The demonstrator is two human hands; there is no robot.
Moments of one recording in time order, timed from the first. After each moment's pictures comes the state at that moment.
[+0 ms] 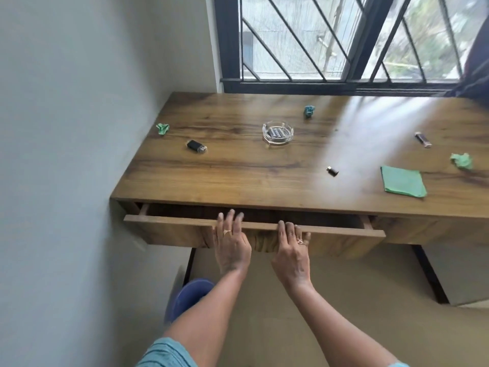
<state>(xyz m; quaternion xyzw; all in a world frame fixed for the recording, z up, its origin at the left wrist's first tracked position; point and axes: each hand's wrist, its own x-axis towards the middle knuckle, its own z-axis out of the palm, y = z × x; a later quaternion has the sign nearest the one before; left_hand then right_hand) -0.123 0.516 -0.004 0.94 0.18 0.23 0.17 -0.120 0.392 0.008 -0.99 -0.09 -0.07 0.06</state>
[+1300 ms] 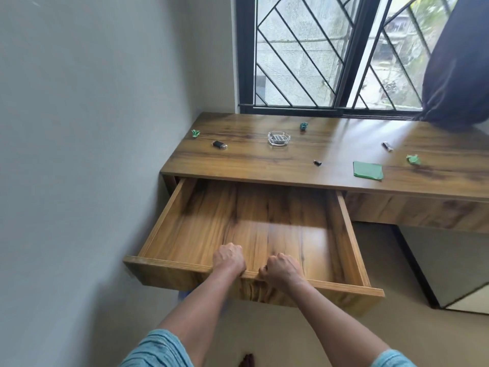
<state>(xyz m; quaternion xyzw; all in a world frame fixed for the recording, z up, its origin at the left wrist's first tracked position) -0.329 0.486 0.083 0.97 0.18 -0.18 0.01 -0.309 0.355 0.060 -0.96 -0.22 0.14 0.12</state>
